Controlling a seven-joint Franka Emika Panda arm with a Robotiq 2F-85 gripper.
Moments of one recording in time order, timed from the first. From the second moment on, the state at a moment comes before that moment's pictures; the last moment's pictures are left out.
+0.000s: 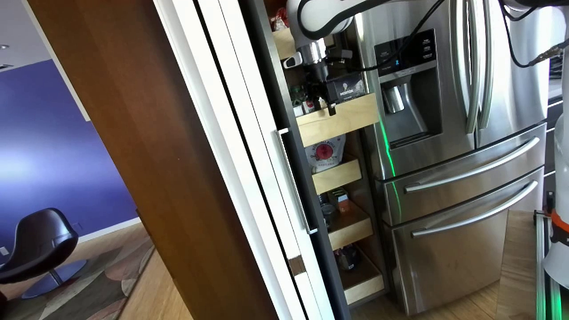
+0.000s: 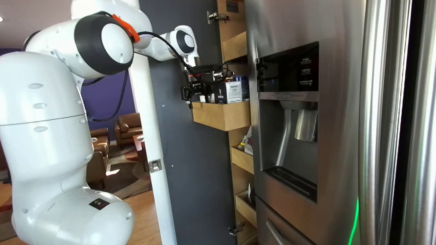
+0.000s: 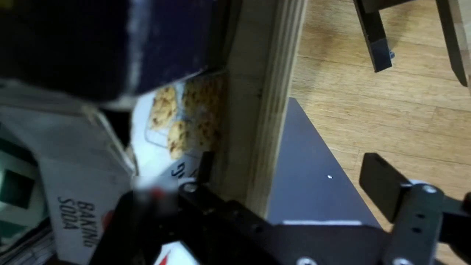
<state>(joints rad) 0.07 -0.03 0.10 -1.56 -0.11 1.61 -0.97</state>
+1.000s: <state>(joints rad) 0.09 -0.17 0.10 -1.51 -0.10 1.40 -0.48</state>
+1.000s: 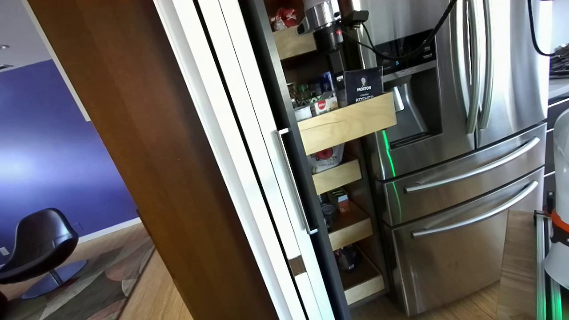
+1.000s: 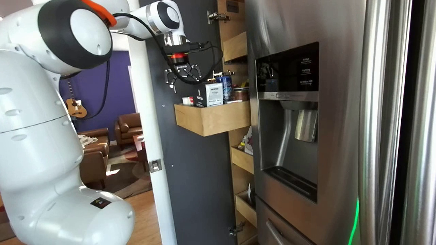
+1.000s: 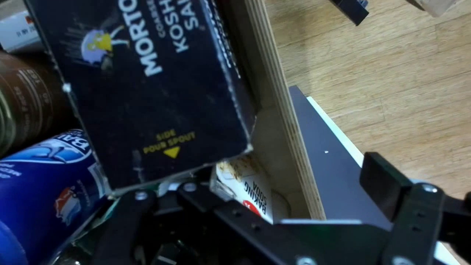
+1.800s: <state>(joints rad) 0.09 -0.23 0.10 -1.35 -0.12 1.28 -0.06</state>
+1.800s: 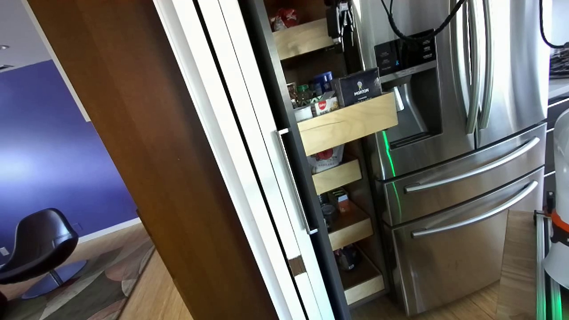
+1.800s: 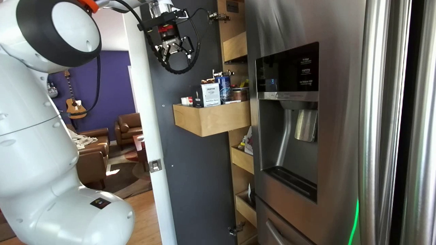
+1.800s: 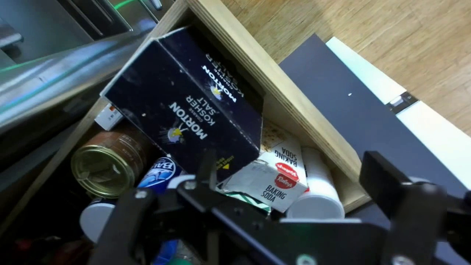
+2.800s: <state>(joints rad) 0.04 -0.29 0.11 -1.33 -0.15 1.29 0.20</state>
